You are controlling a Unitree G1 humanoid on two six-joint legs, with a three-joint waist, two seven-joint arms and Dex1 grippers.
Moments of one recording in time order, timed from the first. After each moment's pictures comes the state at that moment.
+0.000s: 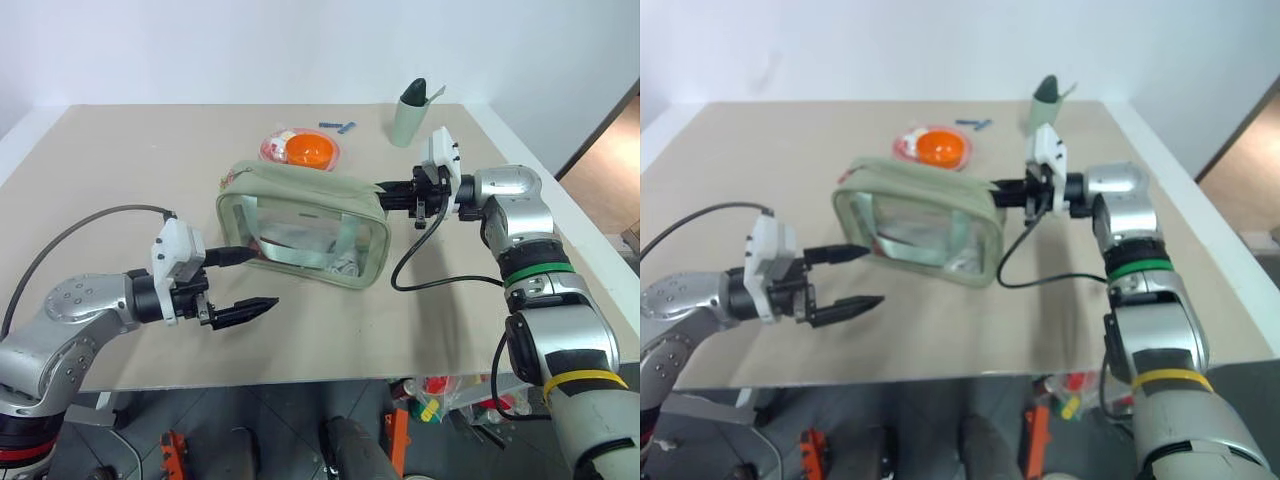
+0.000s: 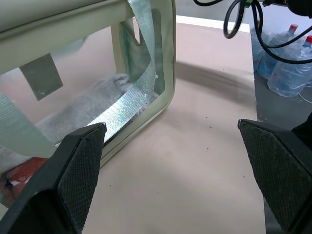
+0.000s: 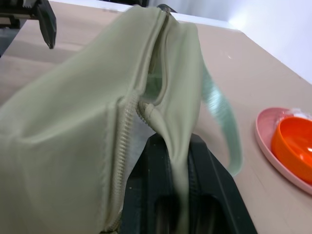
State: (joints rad) left arm -0.22 0.76 0.13 -0.49 -0.72 0.59 -0.92; right arm -1.13 -0.54 0.09 0.92 0.26 -0.13 1.46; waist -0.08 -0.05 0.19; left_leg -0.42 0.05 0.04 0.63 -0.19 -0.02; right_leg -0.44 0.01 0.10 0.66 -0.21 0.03
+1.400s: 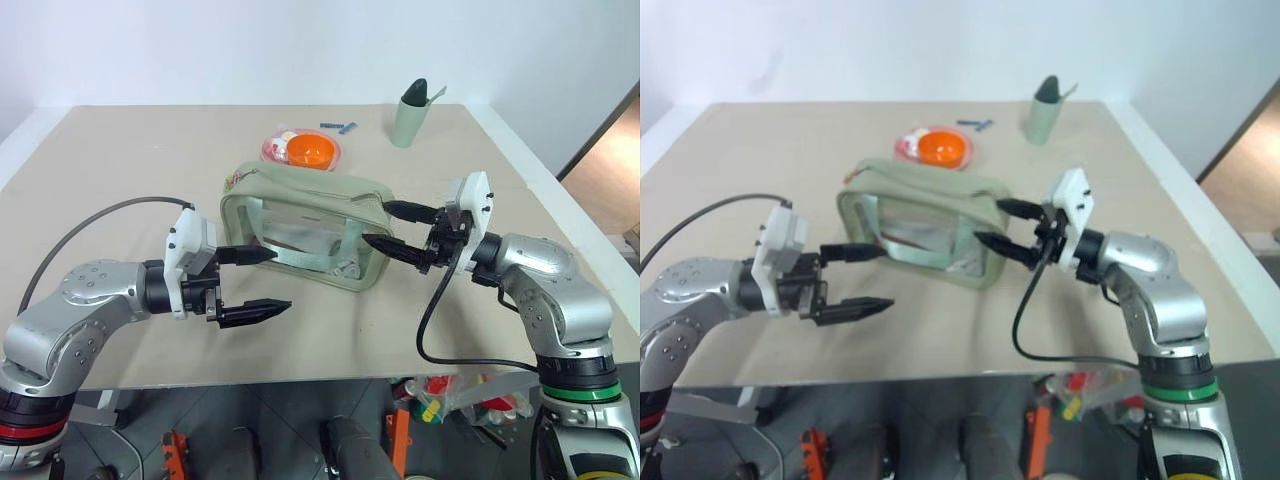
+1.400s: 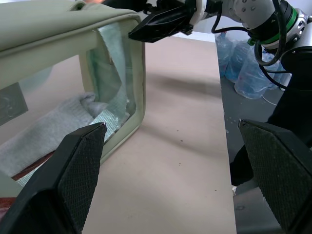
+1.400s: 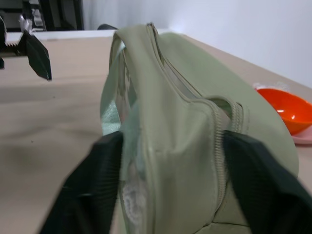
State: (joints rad) left arm -0.33 0.76 0.08 -0.46 -0.78 0.65 -0.99; right arm -0.49 -0.60 -0.07 -0.19 0.46 0.46 0.92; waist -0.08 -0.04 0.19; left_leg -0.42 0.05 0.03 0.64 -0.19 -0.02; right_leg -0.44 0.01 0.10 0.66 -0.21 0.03
